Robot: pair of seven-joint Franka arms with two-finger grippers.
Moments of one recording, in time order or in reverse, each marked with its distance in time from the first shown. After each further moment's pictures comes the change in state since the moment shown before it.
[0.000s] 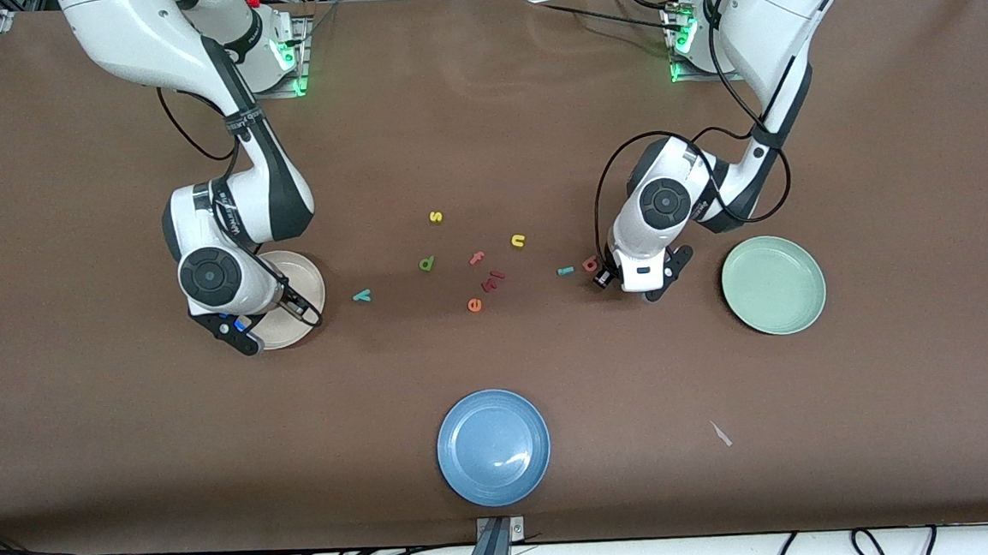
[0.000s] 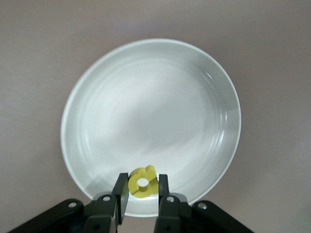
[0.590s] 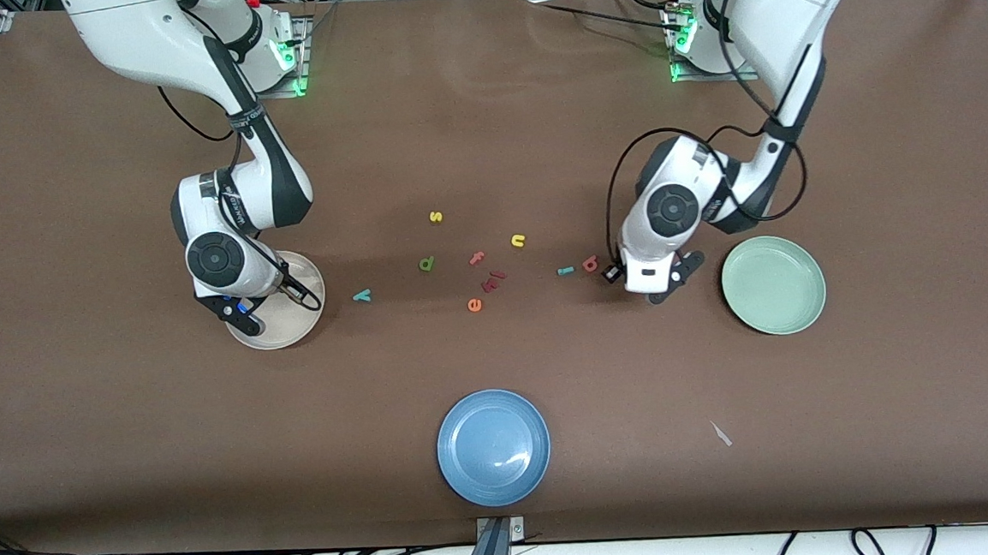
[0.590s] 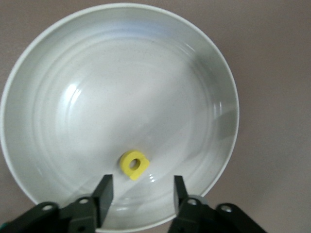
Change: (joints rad) left arm 0.059 -0.061 0.006 0.040 0.008 -0.227 0.246; right arm 0.004 -0.030 -0.005 -0.128 0.000 0.102 0.001
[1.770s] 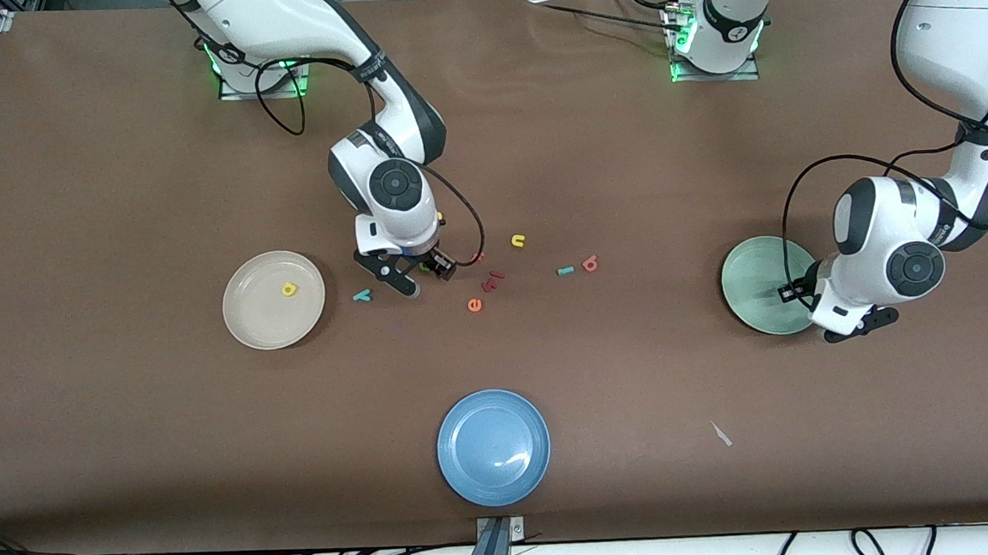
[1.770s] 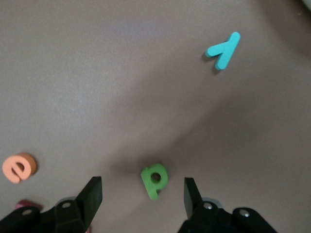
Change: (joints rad) left arm 0.450 0.073 0.010 0.122 0.170 -0.114 0.703; right arm 0.236 0.136 0.156 0.173 0.011 0.192 0.394
